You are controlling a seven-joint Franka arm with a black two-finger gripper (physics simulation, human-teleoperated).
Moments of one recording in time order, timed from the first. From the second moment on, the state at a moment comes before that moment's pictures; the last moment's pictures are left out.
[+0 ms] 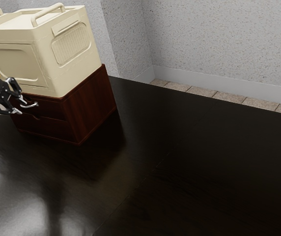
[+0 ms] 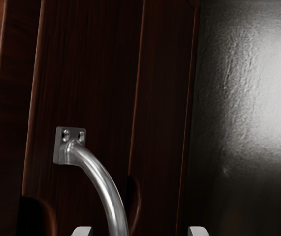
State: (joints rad) arm 1.02 0.29 -0.27 -1.45 -0.25 2.08 2.18
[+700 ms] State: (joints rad) arm 1.02 0.29 -0.27 -1.46 -0.25 2.09 2.17
